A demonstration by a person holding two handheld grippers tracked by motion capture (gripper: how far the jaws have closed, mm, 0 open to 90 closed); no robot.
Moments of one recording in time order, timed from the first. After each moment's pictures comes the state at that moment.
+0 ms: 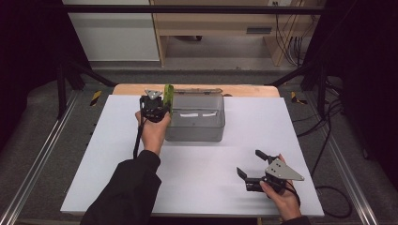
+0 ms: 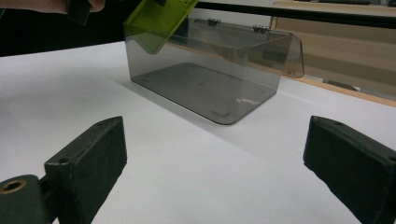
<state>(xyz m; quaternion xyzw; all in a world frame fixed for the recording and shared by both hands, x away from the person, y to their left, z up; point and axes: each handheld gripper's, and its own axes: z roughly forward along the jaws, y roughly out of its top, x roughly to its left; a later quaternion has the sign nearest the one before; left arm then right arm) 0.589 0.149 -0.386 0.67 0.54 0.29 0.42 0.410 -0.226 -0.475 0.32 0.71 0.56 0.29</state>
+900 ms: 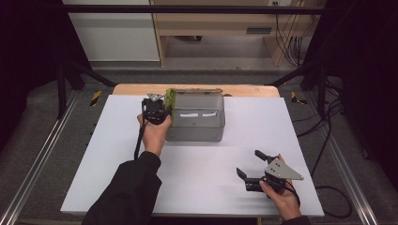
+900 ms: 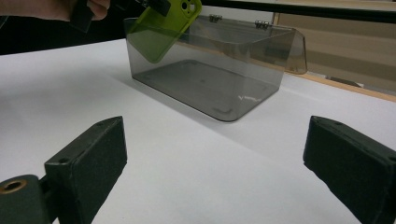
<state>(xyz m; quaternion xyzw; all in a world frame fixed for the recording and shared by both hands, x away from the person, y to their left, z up) 0.594 0.147 -0.399 0.68 0.54 0.26 0.41 0.411 -0.225 -0.477 0.32 0.71 0.56 0.28</state>
